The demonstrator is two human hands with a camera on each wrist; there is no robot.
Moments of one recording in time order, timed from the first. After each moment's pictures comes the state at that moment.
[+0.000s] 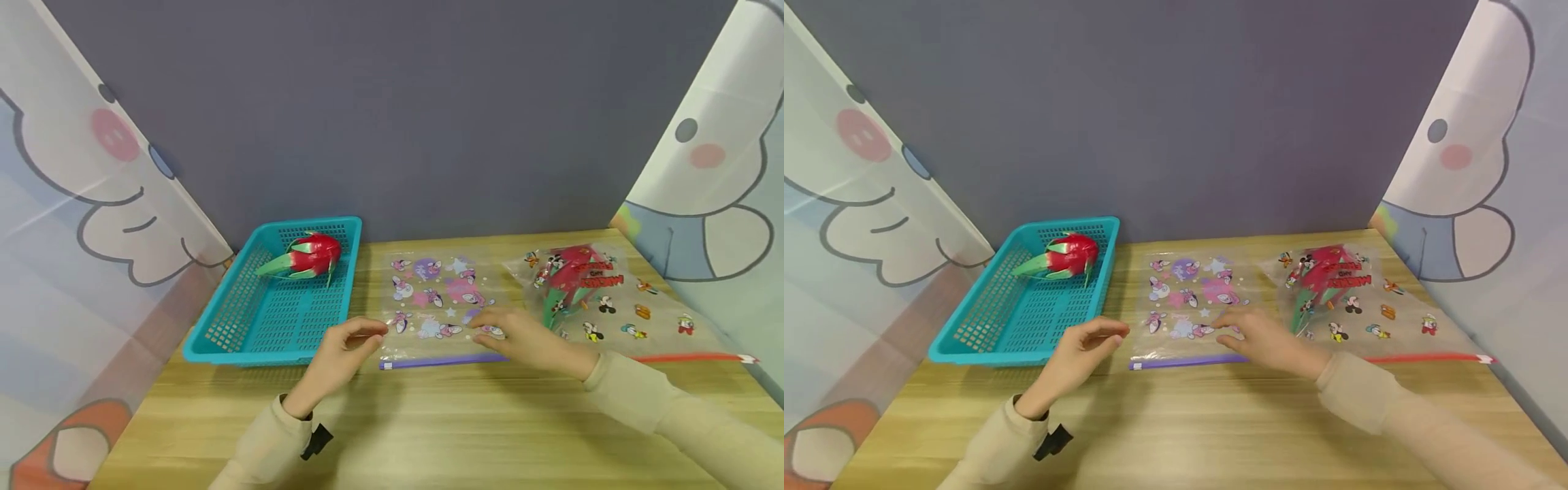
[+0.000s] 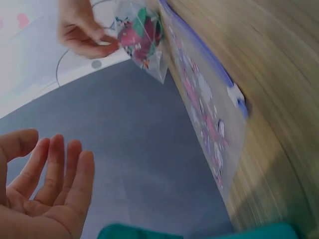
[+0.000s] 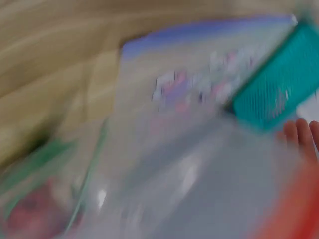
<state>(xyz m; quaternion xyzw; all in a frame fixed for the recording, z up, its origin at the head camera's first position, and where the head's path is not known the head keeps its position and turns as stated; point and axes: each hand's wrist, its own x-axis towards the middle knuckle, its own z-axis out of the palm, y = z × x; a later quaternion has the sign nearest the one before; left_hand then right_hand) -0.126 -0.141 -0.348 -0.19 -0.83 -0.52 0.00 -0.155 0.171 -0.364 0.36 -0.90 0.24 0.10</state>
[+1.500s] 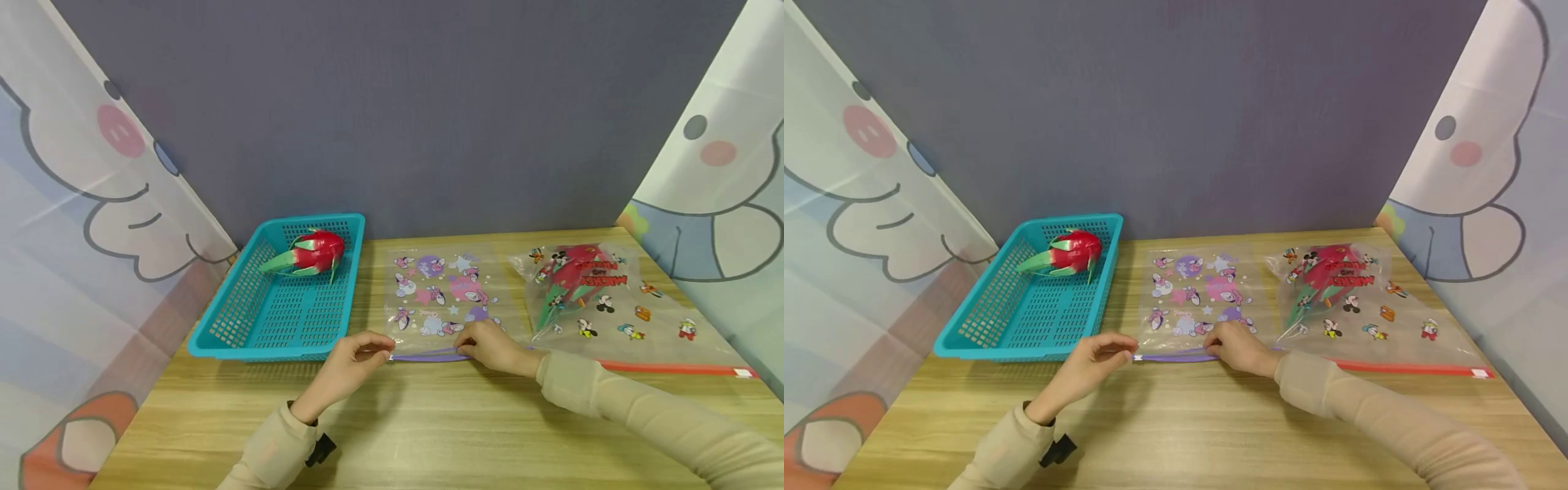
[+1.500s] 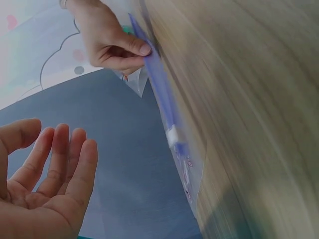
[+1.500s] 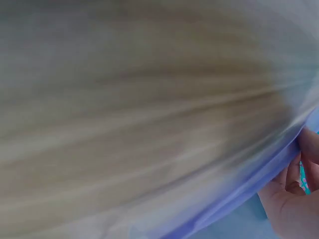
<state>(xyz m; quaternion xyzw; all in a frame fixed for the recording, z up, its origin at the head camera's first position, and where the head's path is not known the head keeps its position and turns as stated) -0.122 -0.141 -0.371 -0.20 -0.83 -0.52 -0.07 -0.178 0.139 -0.420 0.32 -0.90 0.29 0.01</state>
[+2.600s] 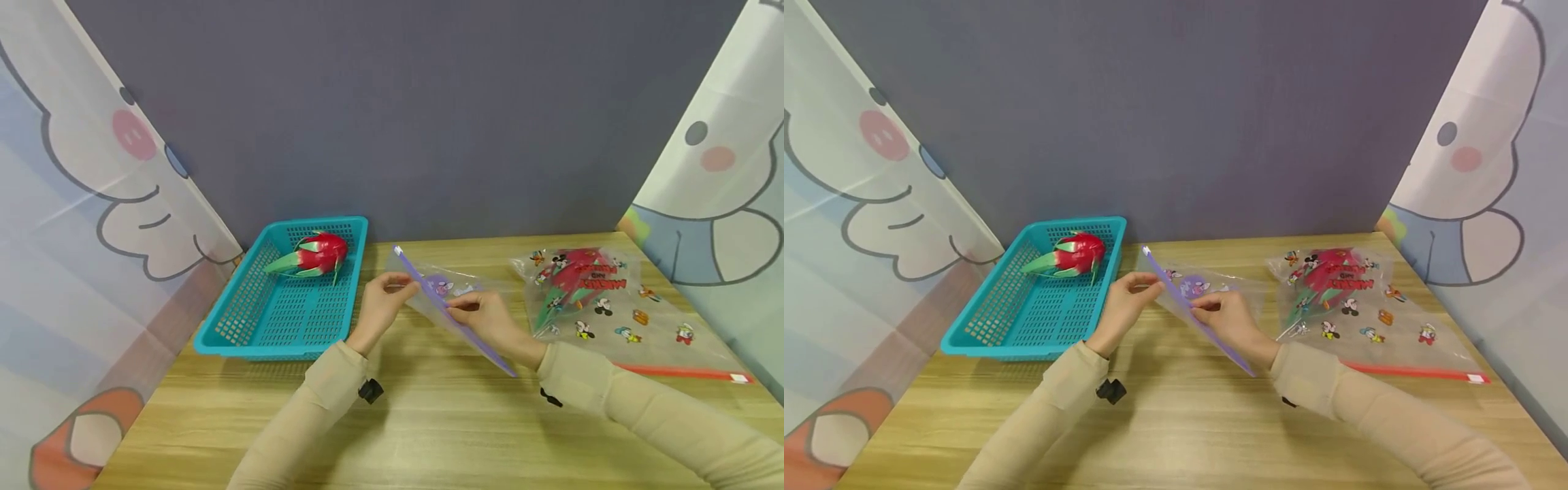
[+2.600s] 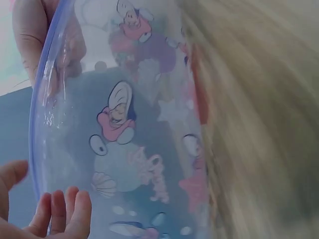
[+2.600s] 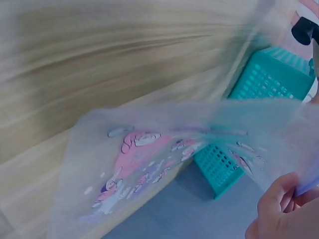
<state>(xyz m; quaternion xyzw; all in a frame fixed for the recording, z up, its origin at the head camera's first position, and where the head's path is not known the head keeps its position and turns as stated) -0.193 -0.077 -0.346 -0.05 -0.80 -0.59 0.05 -0.168 0.119 -0.353 0.10 -0.85 0.52 0.01</state>
